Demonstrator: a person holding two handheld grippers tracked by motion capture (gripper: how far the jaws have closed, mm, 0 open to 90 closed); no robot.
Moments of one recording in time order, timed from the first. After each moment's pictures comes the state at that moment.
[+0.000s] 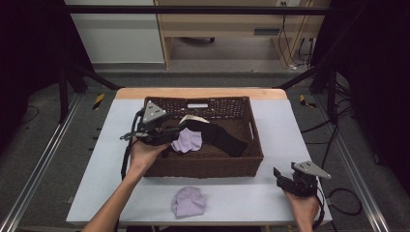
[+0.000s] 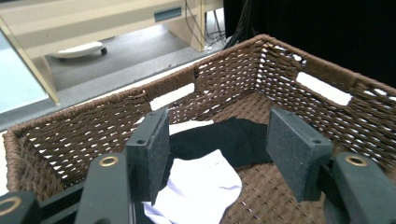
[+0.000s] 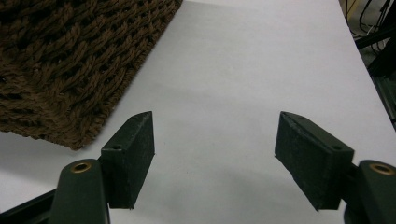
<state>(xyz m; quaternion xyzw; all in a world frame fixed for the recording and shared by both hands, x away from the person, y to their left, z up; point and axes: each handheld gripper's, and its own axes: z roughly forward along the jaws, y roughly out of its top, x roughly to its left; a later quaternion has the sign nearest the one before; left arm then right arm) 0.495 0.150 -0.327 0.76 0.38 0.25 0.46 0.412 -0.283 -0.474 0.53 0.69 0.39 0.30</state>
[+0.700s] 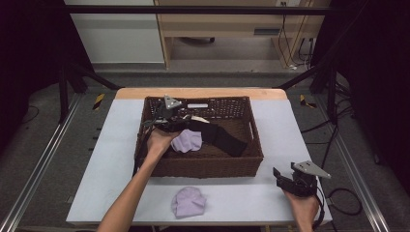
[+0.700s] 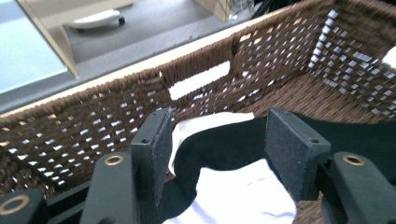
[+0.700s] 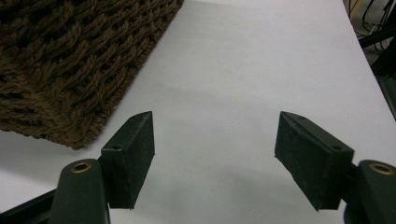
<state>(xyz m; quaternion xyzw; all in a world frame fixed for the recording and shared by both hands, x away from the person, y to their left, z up) 0.566 0.123 -0.372 0.78 0.42 0.26 0.38 0.413 -0.282 -0.475 0.53 0.69 0.39 0.29</state>
